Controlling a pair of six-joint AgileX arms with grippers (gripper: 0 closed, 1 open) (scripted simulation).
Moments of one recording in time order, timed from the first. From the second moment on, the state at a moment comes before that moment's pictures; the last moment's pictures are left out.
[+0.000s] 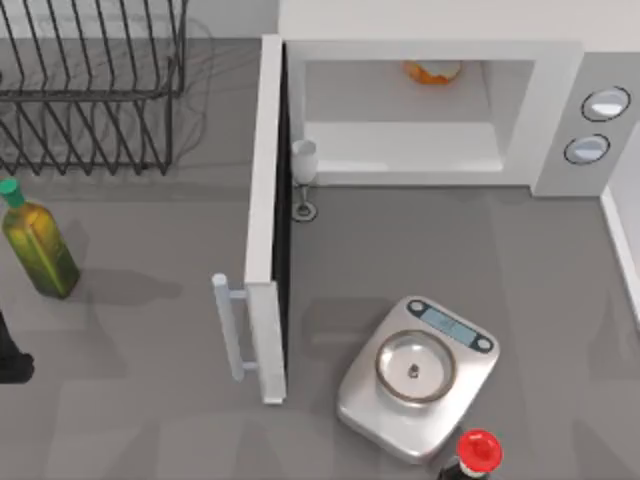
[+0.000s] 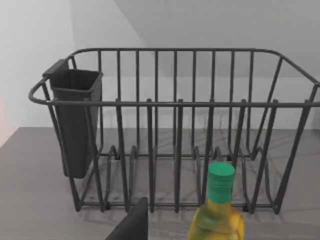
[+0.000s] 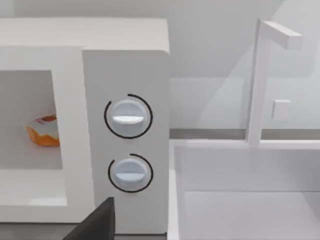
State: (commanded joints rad) left arm 0.00 0.00 0.00 0.00 0.00 0.00; right arm 0.00 0.00 0.00 0.00 0.00 0.00
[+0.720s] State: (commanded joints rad) left arm 0.00 0.00 0.00 0.00 0.00 0.00; right arm 0.00 0.00 0.00 0.00 0.00 0.00
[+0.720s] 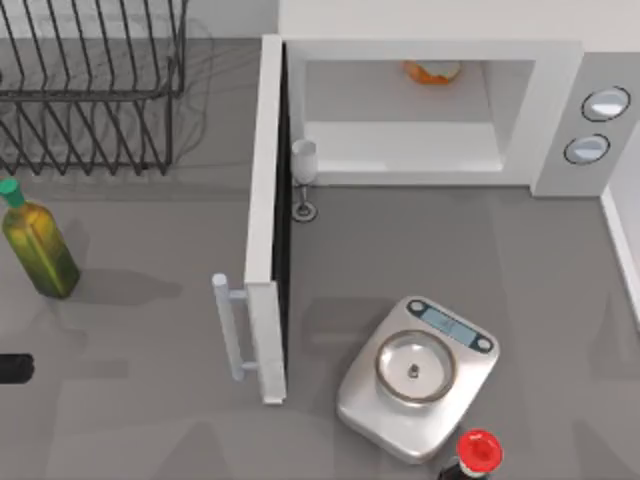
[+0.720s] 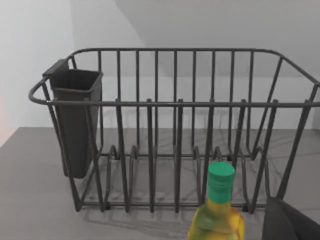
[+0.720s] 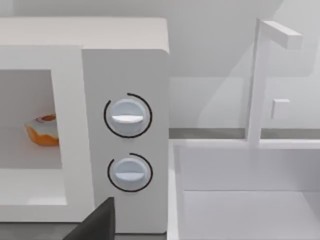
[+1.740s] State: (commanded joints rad) left arm 0.28 0.24 -0.02 0.26 0.28 0.00; right arm 0.00 0.00 0.00 0.00 0.00 0.00
